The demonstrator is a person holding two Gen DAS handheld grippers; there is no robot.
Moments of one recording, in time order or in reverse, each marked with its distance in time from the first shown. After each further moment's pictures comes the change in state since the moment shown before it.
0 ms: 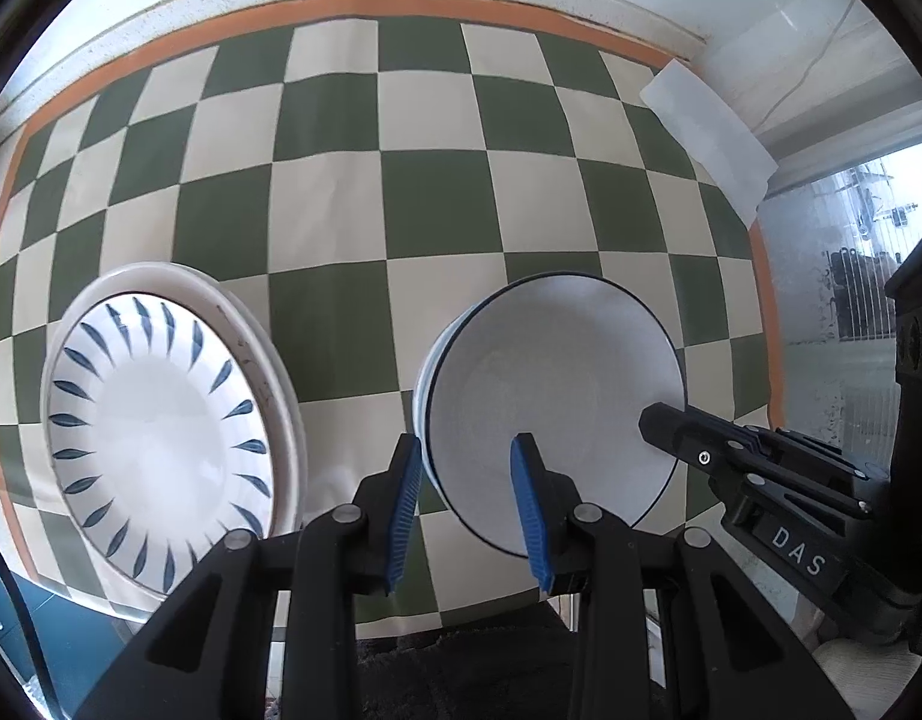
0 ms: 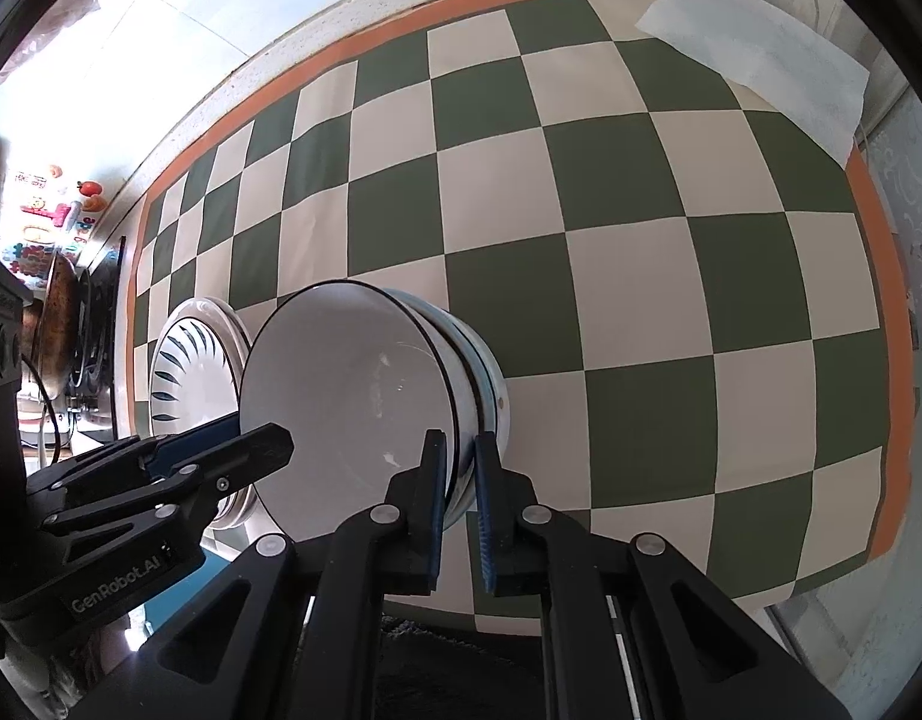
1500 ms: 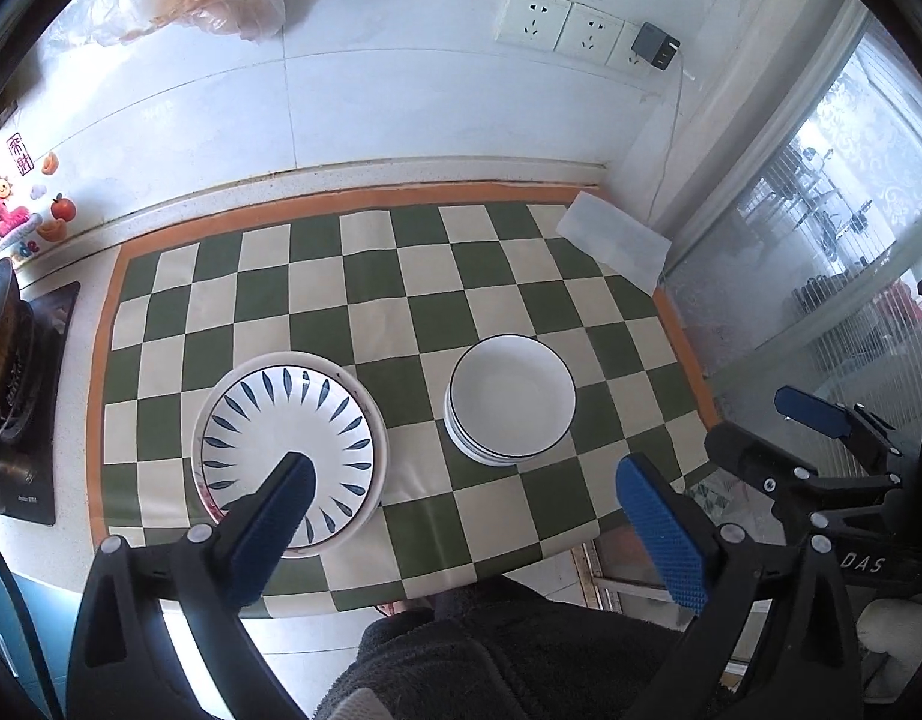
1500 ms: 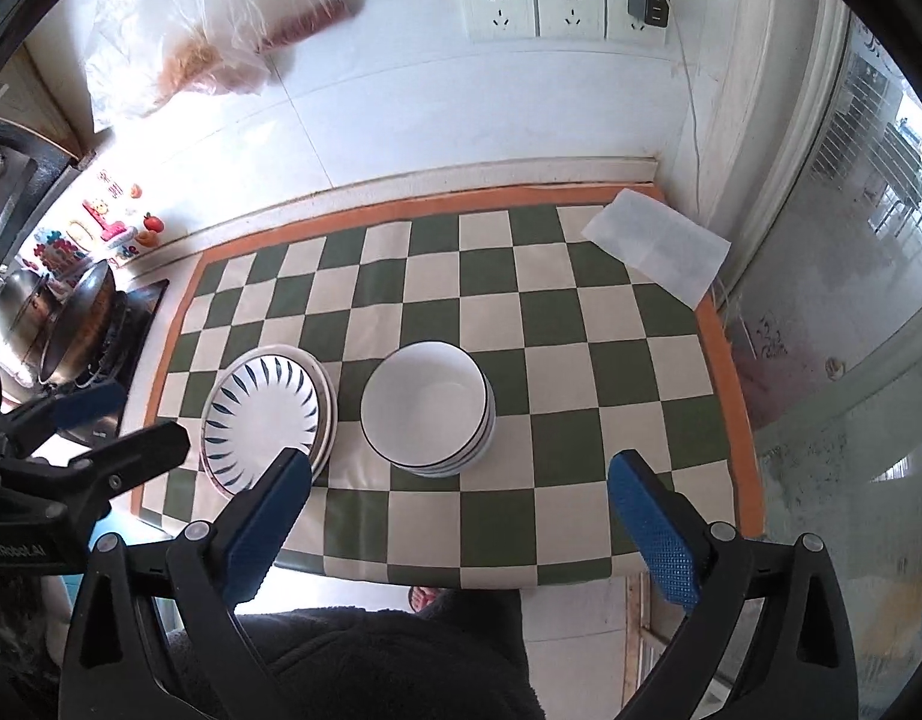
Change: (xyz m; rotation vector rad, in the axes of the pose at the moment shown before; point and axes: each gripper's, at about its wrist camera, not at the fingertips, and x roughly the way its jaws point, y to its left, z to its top) left arm -0.171 0.000 -0.094 0.138 -0.361 0.013; right arm -0.194 0.070 -0.125 -0.126 -0.404 -0.159
